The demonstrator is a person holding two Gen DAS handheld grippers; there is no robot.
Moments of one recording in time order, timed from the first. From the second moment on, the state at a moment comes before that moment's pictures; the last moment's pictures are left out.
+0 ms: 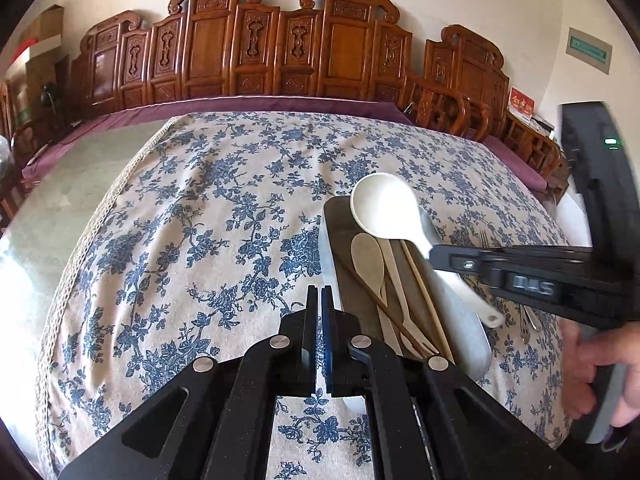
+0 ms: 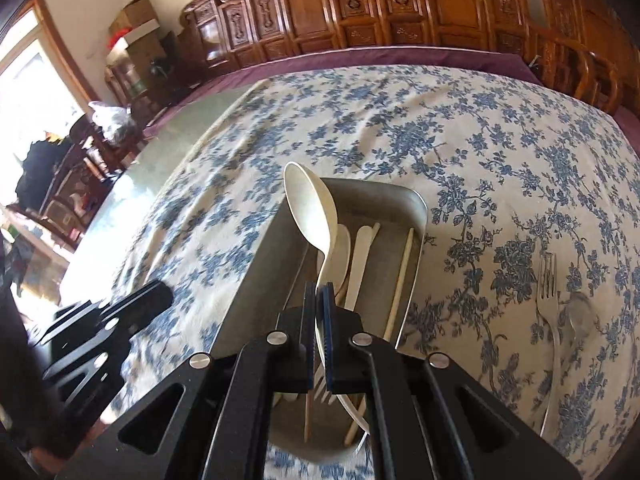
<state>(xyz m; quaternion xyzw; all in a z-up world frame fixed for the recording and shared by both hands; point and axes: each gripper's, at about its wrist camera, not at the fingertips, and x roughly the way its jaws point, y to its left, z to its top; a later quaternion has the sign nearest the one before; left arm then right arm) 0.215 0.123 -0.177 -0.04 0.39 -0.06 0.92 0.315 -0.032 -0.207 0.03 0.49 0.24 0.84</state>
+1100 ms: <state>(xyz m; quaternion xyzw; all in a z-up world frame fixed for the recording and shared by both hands) 0.211 0.099 -0.166 -0.05 0.37 -0.08 0.92 0.278 -0.106 -0.187 -0.04 0.43 0.23 0.87</state>
